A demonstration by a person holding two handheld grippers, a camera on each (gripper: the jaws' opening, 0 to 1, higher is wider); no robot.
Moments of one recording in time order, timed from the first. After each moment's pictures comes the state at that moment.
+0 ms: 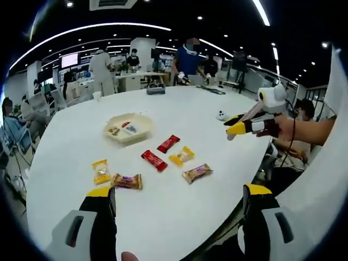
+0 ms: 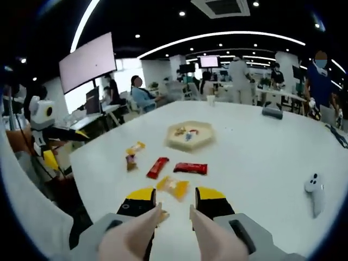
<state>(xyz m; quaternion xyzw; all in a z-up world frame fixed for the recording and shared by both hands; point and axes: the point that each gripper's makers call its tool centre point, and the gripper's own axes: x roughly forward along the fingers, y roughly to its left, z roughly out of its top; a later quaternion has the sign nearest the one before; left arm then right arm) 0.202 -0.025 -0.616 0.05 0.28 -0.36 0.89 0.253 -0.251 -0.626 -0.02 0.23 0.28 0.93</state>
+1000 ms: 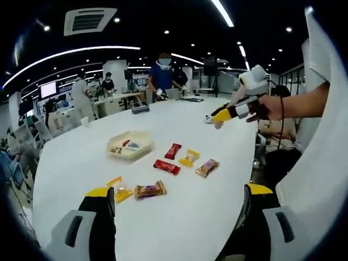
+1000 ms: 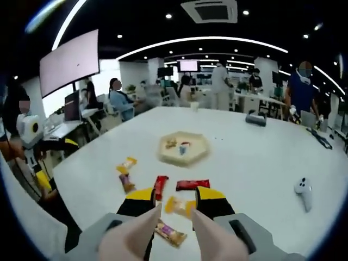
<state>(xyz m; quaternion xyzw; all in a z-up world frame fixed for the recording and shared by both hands) 0.230 0.039 -0.618 0.09 0.23 -0.44 0.86 0.276 -0.192 -0.595 -0.02 0.23 0.19 0.95</state>
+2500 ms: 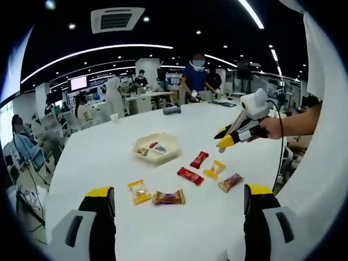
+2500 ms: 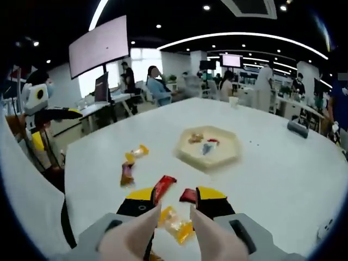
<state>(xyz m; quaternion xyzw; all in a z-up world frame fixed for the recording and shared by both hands) 0.251 0.041 -0.595 0.07 0.21 -0.32 0.92 0.334 -0.174 -0.651 -0.06 0.24 0.36 0.90</state>
